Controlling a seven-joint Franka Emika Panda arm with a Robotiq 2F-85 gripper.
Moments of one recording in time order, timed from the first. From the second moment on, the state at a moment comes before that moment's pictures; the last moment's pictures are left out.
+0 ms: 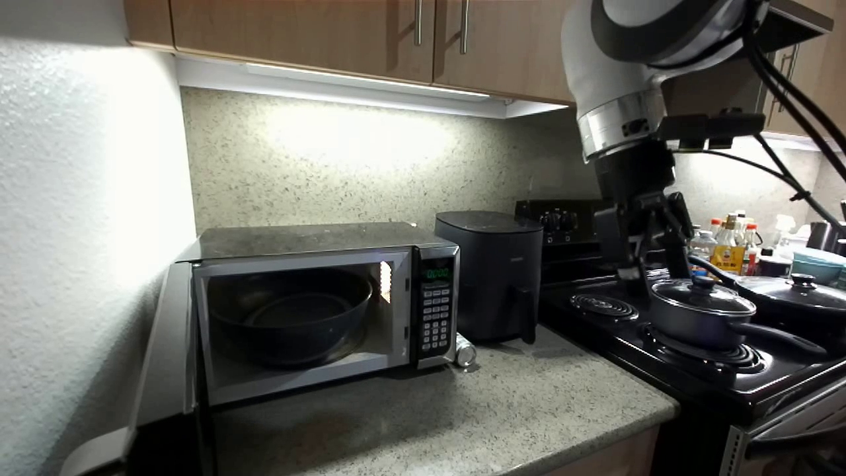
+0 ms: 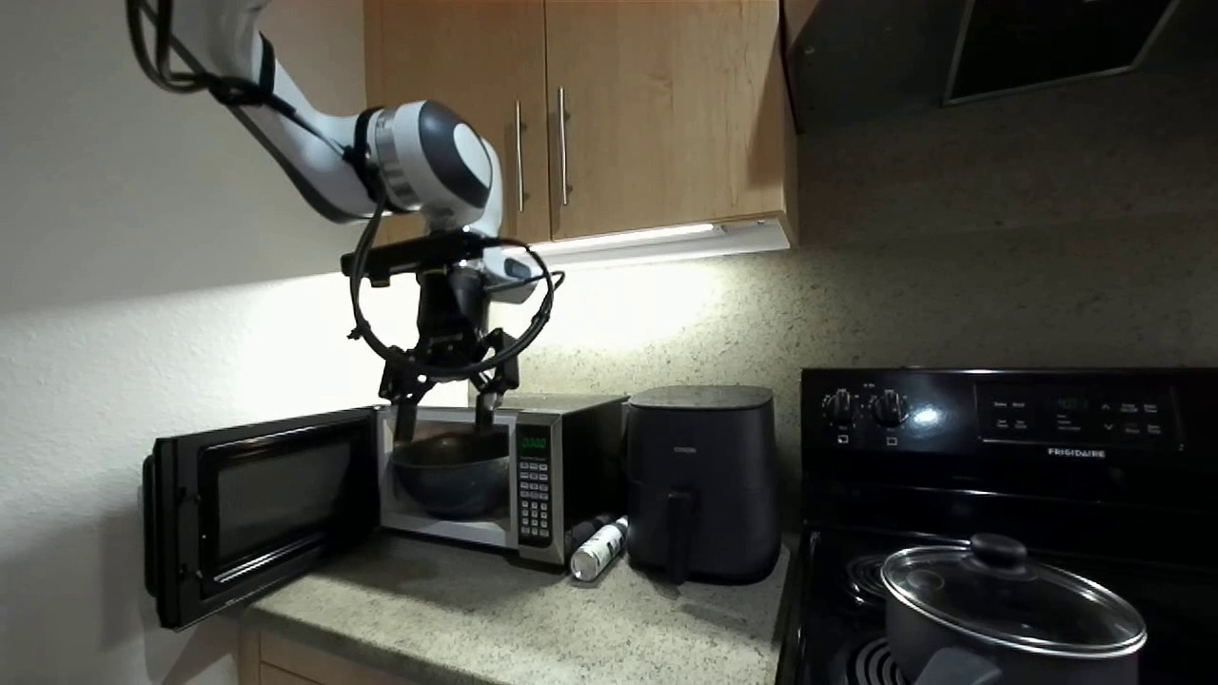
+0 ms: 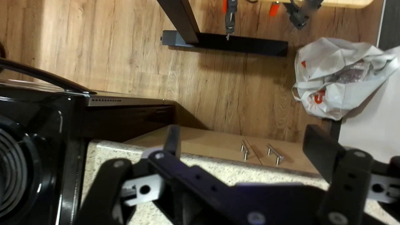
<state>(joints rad) 0.08 -0.21 0.12 -2.16 -0.07 1.61 0.12</state>
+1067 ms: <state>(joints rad) 0.16 -0.10 0.17 -2.19 0.17 1.75 0.09</state>
